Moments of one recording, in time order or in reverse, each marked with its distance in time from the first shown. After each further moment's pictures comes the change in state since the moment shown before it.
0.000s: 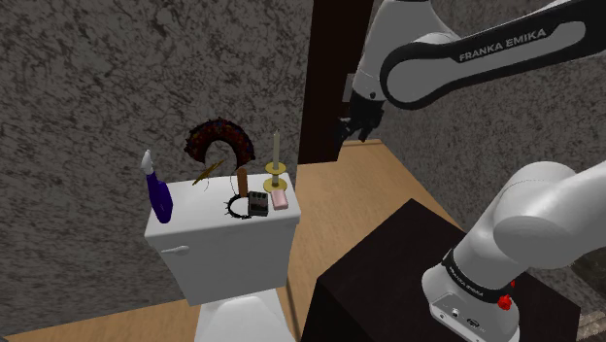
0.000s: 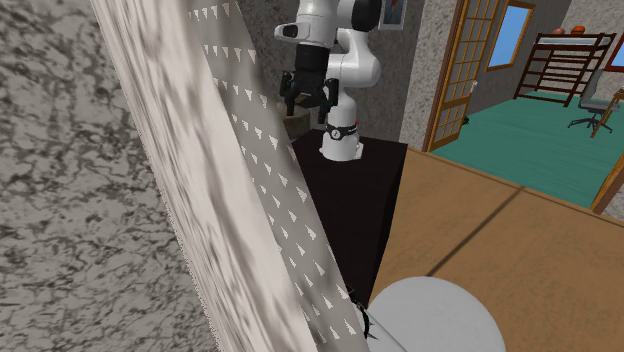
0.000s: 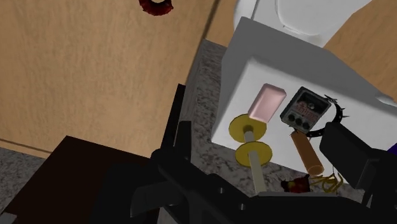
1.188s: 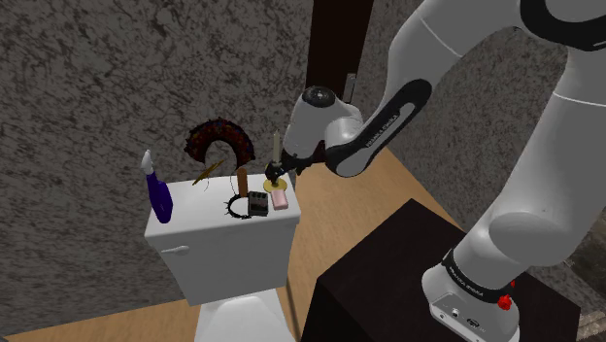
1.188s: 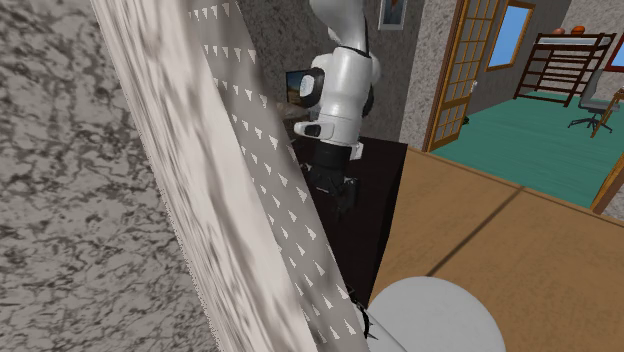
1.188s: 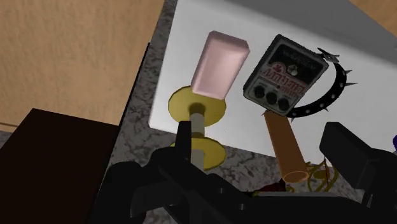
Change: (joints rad) arm -0.061 0.770 0.144 0.252 -0.684 0.629 0.774
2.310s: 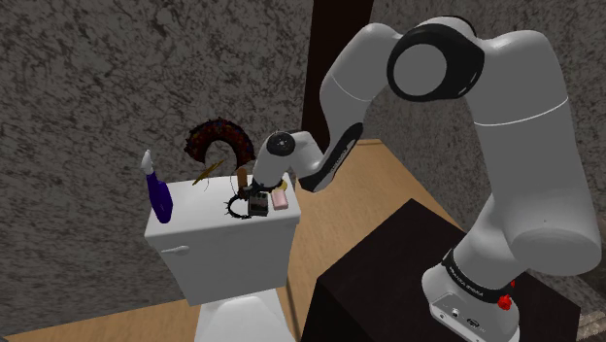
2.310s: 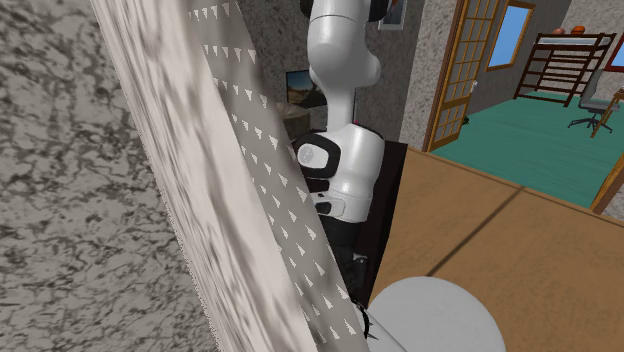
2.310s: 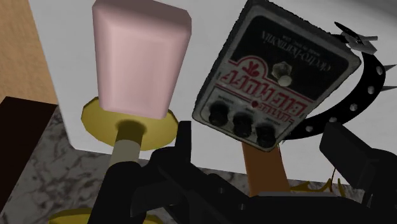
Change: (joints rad) arm 0.309 0.489 -0.294 0.443 -0.482 0.123 0.564
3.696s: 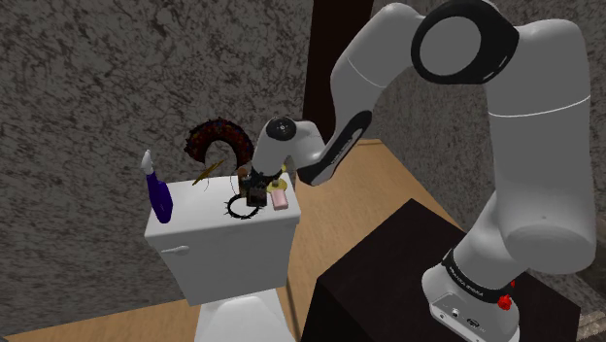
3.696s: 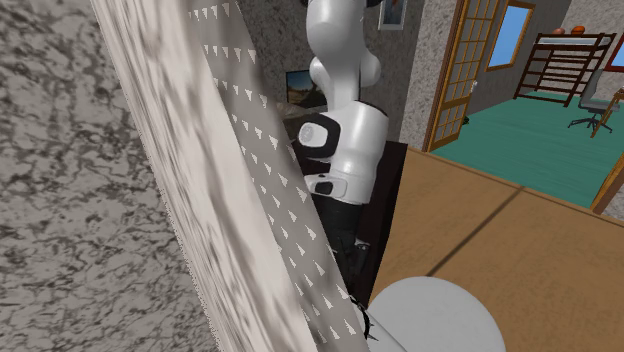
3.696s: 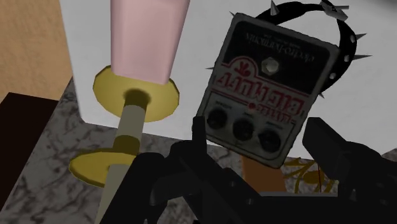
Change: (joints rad) arm -0.071 -0.110 0.089 -0.065 0.113 -0.061 -0.141
